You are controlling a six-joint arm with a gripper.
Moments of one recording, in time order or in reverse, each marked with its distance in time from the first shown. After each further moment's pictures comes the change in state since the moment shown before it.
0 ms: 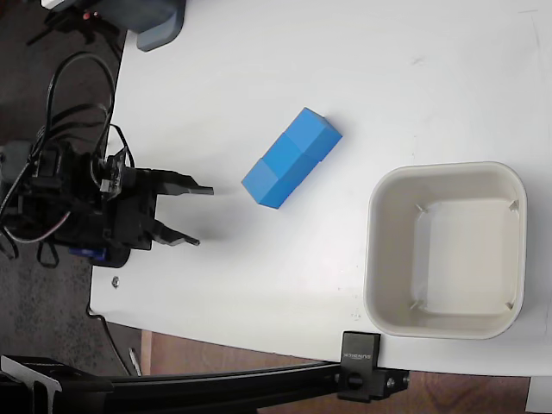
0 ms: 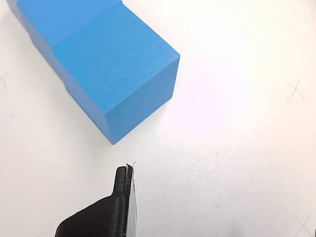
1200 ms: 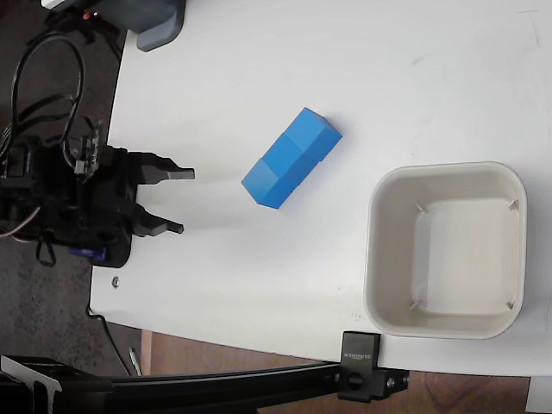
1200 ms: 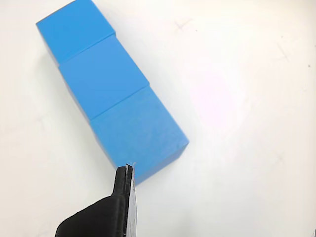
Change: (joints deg) arm 7.4 -21.4 -26.0 9.5 -10.3 -10.6
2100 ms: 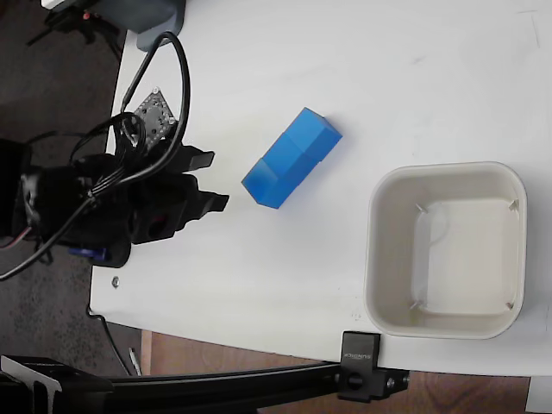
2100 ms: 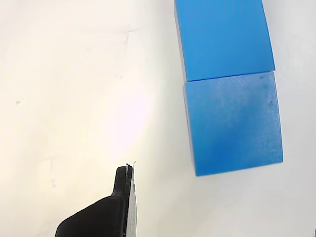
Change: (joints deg) arm 6.6 -39.6 -31.0 18.4 -15.5 -29.9
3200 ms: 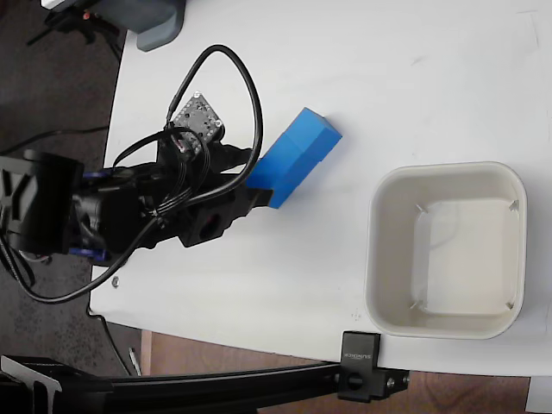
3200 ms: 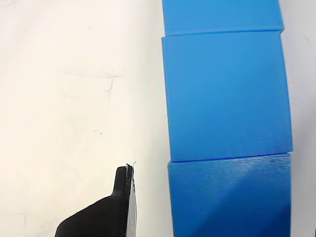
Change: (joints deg) arm 1.6 -12.9 -1.5 -9.2 -5.6 -2.9
